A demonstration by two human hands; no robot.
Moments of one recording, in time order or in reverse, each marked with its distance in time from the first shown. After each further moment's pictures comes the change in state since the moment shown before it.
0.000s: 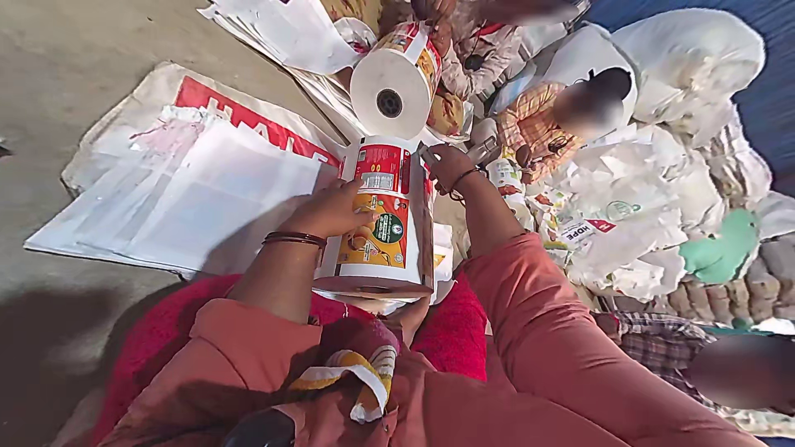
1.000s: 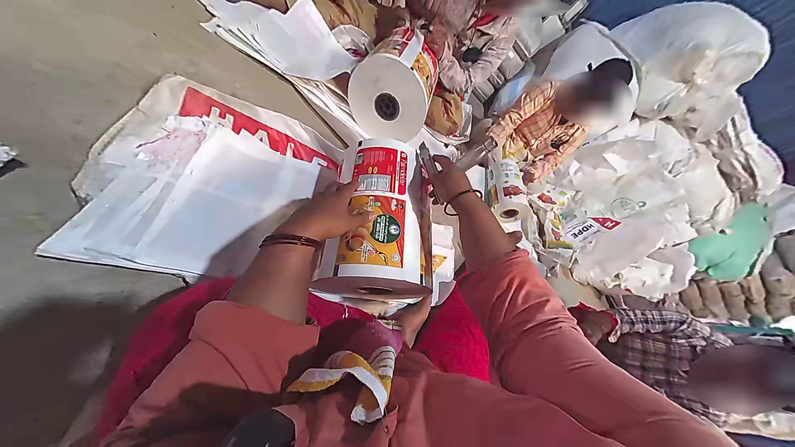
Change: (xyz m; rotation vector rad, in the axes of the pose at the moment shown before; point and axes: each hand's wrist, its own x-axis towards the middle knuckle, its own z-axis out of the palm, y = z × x) left_hand -0.003 -0.002 0.000 -0.030 0.007 -0.007; right_hand -0.008 0.029 0.025 0.272 0.099 -0.006
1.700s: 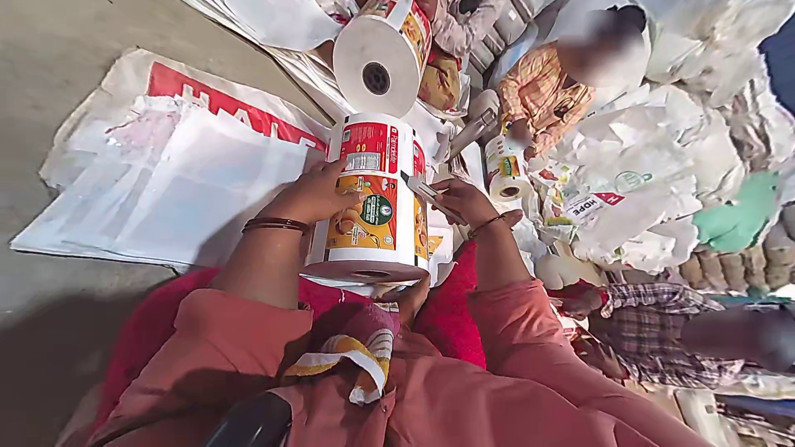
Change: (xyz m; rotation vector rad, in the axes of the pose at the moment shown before) left_hand 0.002 -0.001 0.001 -0.012 0.005 0.025; right_hand -0.071 0.083 -0.012 0.351 -0.228 -0.157
